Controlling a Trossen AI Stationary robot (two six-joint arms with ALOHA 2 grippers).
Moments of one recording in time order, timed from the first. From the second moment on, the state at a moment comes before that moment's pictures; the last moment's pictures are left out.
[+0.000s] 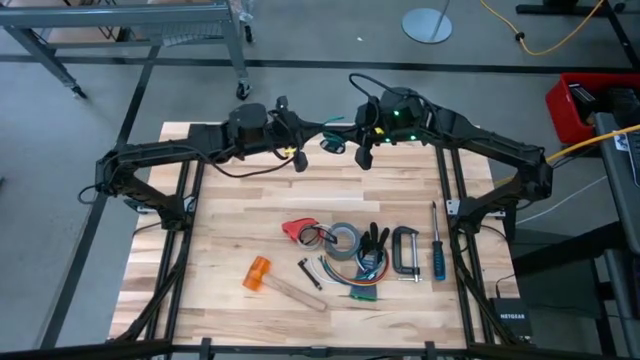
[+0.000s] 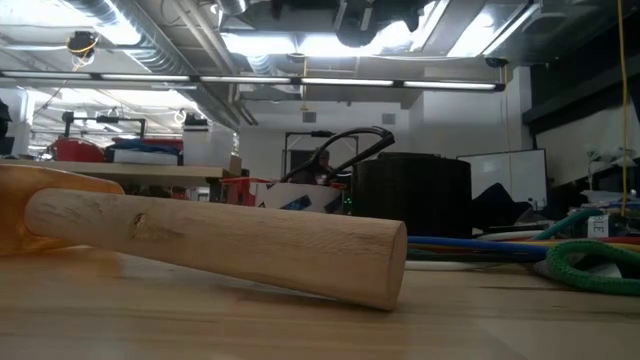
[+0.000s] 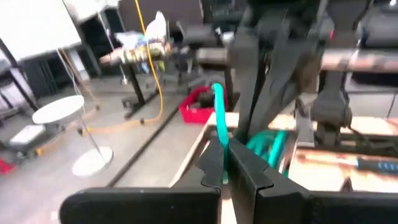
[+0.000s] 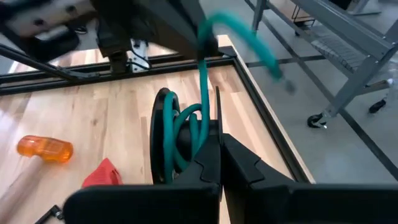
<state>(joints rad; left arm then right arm) 0.26 1.41 1.31 -0.04 -0.15 0.17 -0.34 1.40 1.51 -0.57 -0.12 -0.08</state>
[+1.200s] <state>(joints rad) 0.28 1.41 1.32 -0.15 0.00 0.02 -0.34 1.37 1.51 -0.29 -0.15 -0.17</state>
